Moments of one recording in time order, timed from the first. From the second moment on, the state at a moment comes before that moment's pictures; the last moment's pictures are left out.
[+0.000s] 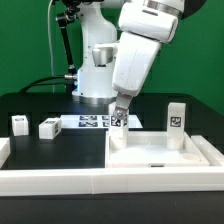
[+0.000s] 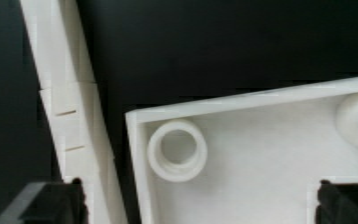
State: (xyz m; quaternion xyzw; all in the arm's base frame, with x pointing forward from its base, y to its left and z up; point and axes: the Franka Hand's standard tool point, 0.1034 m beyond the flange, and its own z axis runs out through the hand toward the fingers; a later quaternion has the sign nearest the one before) arm 0.595 -0.006 0.099 0.78 0.62 -0.08 0.10
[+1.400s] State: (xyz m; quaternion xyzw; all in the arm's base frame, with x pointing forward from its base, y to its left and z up) arm 0.563 -0.102 0.088 0.98 0.14 -0.06 0.09
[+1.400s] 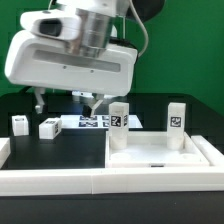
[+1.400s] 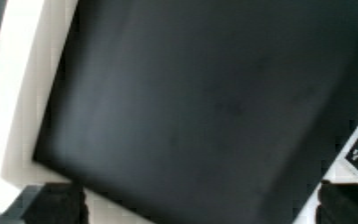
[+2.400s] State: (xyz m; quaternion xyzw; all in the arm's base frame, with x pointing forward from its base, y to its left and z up) arm 0.520 -0.142 0.069 0.99 -0.10 -0.08 0.00
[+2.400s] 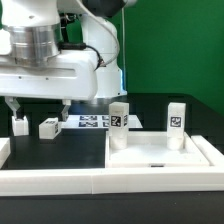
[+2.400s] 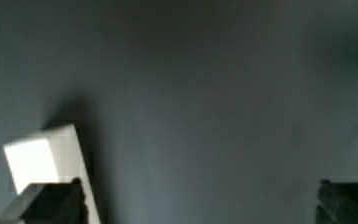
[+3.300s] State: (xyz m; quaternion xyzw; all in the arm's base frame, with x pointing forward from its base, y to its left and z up) arm 0.486 -0.158 0.053 0.99 -0.12 -0.10 -0.01
